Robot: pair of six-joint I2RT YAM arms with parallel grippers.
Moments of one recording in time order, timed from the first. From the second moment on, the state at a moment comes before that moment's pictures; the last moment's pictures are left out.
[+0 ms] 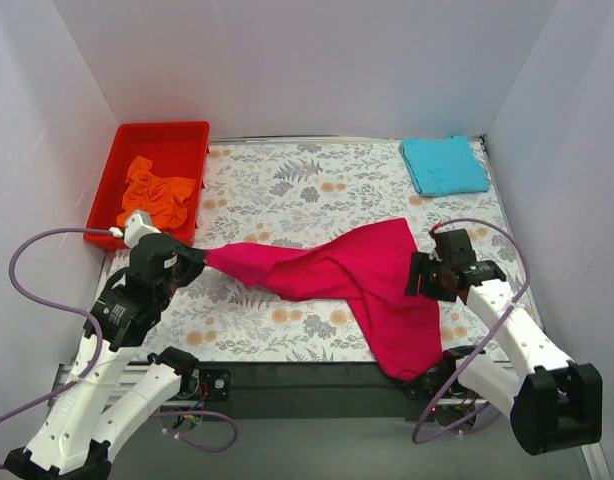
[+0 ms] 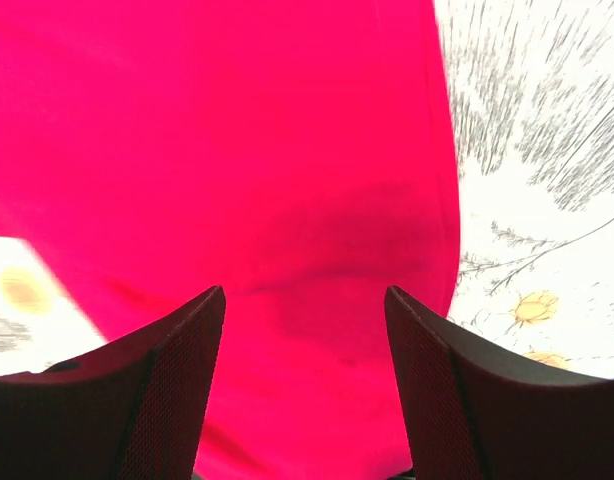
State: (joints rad) left arm -0.43 0.66 0.97 -0.88 -0.36 -0.97; right arm 0.22 1.03 0.59 -0.71 -0.06 0.32
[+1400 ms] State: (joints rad) left arm -0.43 0.68 0.90 -0.82 -0.31 -0.96; right arm 0.16 1.99 1.36 -0.45 -0.04 0.00
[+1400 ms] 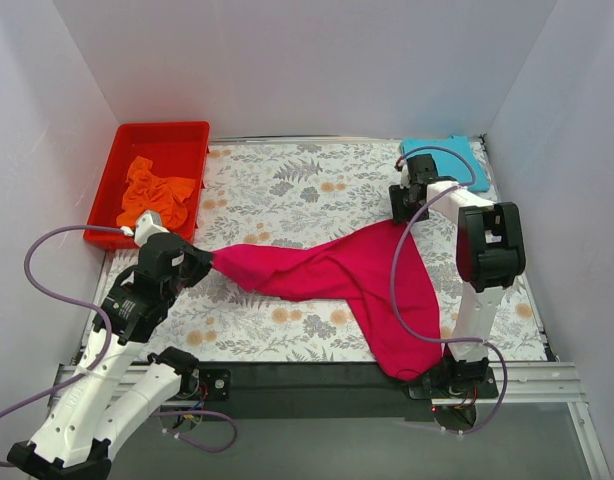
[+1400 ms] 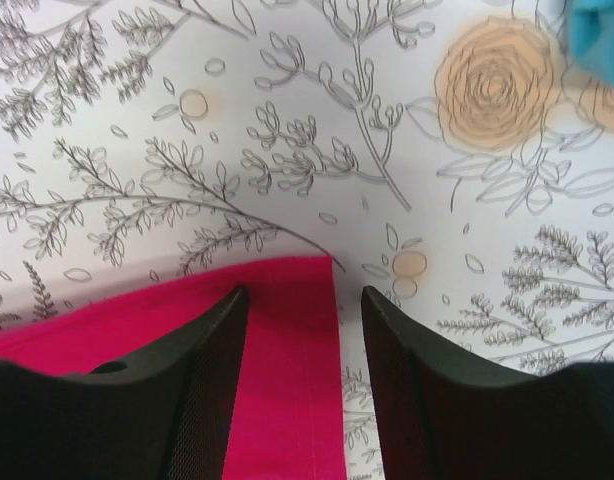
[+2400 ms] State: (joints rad) left arm -0.43 0.97 1.45 -0.72 -0.44 -0.77; right arm 0.10 1.62 1.64 -0.58 0.01 0.03
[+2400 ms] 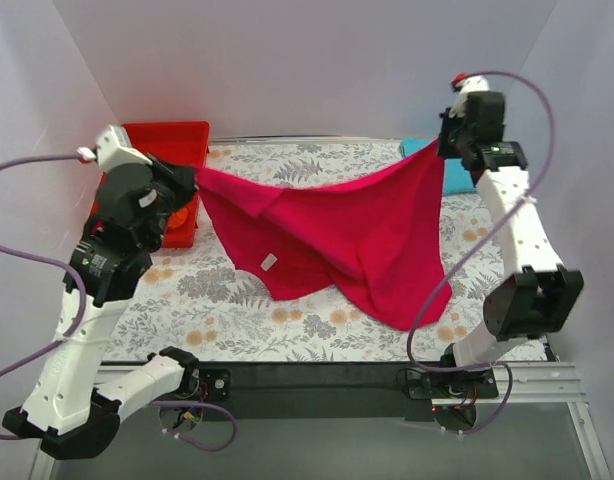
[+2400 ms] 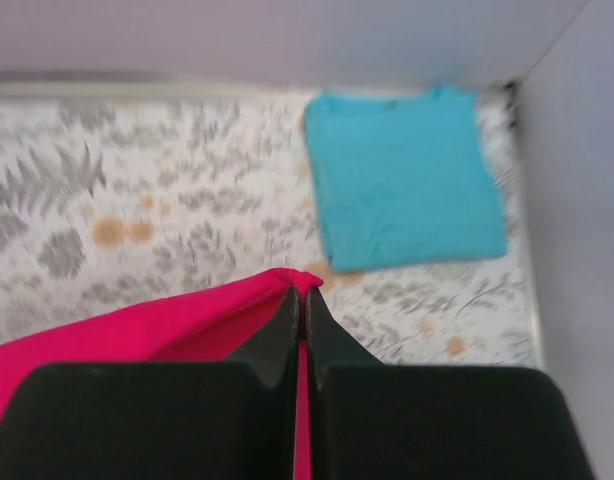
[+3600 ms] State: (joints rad) left arm -0.43 1.11 1.67 -0.35 -0.41 -0.26; right arm 0.08 0.96 1.42 -0.47 0.05 -0.10
